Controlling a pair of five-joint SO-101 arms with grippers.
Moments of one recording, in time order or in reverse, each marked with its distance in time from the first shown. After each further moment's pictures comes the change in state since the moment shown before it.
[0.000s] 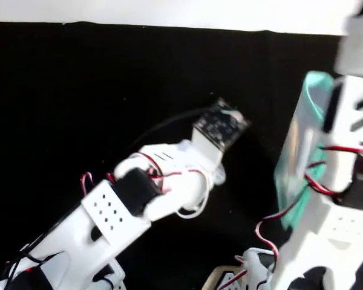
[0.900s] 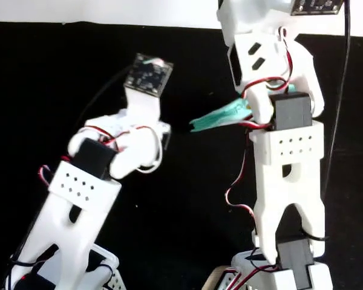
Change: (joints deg) left arm -24.5 0.0 0.0 -0.4 -2.2; right arm -18.8 18.2 -1.1 0.8 9.2
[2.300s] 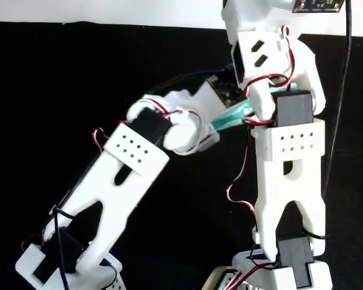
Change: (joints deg) left arm 11.8 24.4 -18.9 0.1 -24.8; right arm 1.3 0.7 0.0 0.0 0.4
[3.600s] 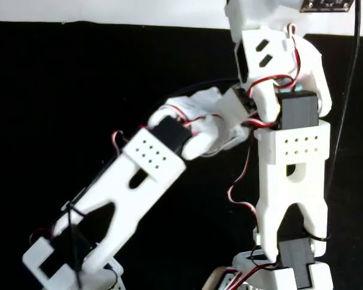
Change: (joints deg) left arm 5.1 4.8 -0.8 -14.9 0.0; right arm 0.4 0.0 -2.7 3.3 0.0
